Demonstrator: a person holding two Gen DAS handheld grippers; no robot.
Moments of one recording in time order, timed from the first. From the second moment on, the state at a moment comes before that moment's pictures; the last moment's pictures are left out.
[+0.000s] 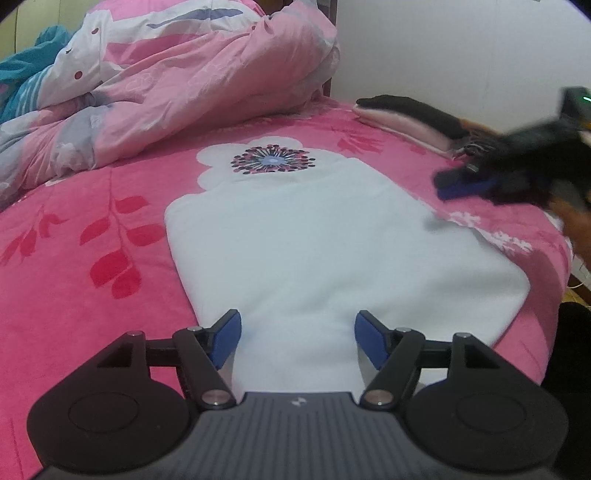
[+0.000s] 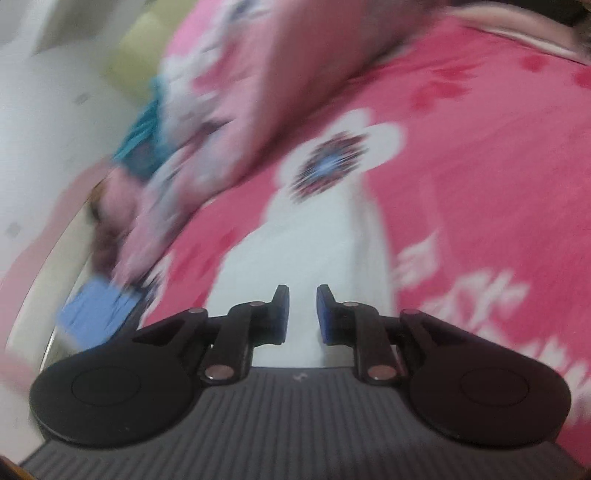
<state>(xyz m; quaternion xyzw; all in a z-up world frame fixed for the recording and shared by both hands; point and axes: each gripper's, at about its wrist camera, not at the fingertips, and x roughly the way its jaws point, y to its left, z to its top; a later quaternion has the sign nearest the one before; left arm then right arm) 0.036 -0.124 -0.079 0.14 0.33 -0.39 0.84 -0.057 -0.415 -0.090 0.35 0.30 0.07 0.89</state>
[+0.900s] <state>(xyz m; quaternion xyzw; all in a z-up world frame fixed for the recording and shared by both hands) -0.003 -0.116 -0.060 0.19 0.28 -0.32 0.88 -0.142 -0.378 -0.081 0.28 0.24 -0.04 0.93</state>
